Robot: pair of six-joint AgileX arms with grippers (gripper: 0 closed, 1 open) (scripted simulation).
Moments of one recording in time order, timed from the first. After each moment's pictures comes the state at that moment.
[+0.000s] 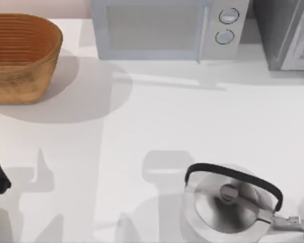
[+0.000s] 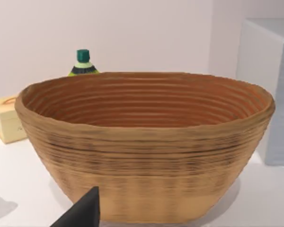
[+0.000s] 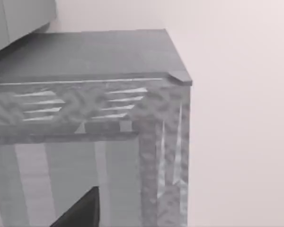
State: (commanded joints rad) left arm 0.00 0.00 0.00 0.00 0.00 0.00; right arm -1.04 1.36 1.41 0.00 -1.00 0.08
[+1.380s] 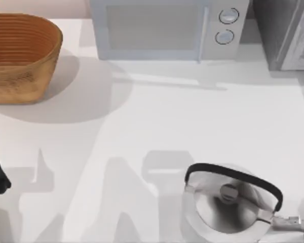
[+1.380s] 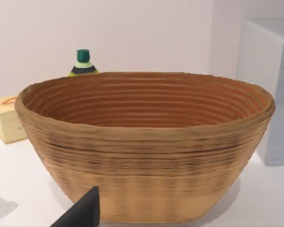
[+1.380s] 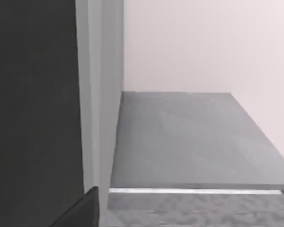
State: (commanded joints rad) left arm 0.00 0.00 0.00 0.00 0.00 0.00; right arm -0.59 1.35 1.80 -0.40 -0.59 0.01
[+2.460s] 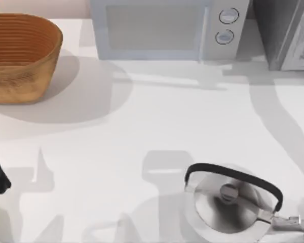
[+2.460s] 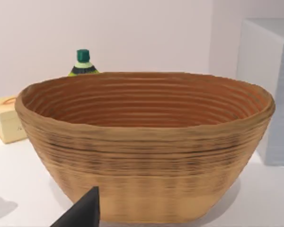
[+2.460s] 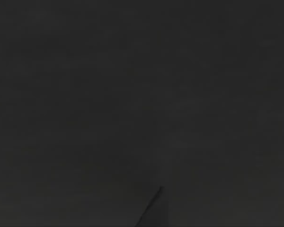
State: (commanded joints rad) left arm 0.00 0.00 0.00 0.00 0.00 0.00; right arm 0.44 1.30 1.72 -0.44 0.44 0.02
